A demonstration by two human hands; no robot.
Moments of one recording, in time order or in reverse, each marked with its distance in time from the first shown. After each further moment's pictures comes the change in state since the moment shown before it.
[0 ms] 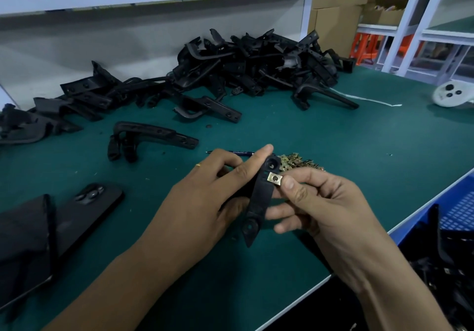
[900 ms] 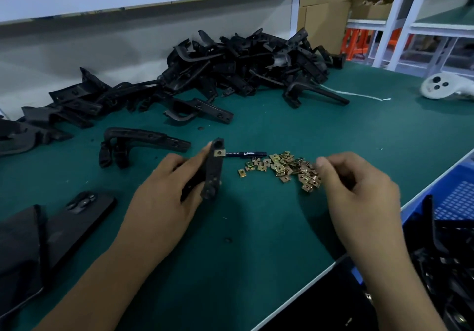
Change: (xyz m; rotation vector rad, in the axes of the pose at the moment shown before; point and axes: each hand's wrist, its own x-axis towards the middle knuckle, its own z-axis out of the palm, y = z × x) left_hand -0.009 -0.044 0.004 0.084 0.130 -0.243; right_hand 0.006 0.006 -0.051 -1.008 0.631 -0.369
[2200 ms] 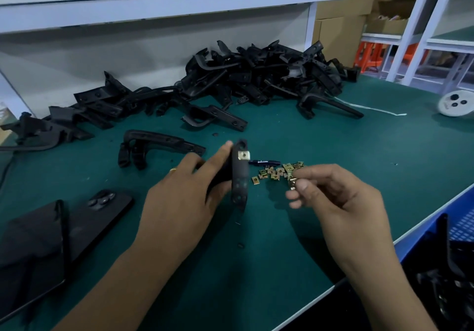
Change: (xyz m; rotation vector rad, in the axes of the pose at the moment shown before) left_hand 0.005 0.024 -0.013 0.225 -0.033 -0.079; right_hand -0.012 -0.023 0.019 0.596 -0.237 0.000
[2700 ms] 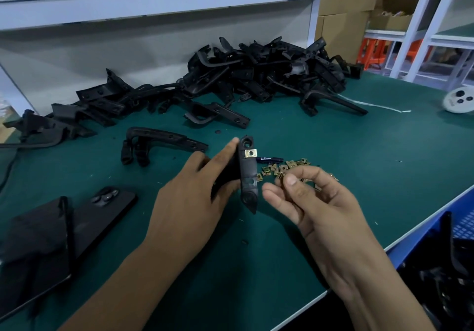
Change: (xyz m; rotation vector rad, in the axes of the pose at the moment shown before) left_hand -0.004 0.006 0.002 -0.103 0.019 -0.014; right_hand -0.008 -0.012 0.030 0.726 -0.062 0.395
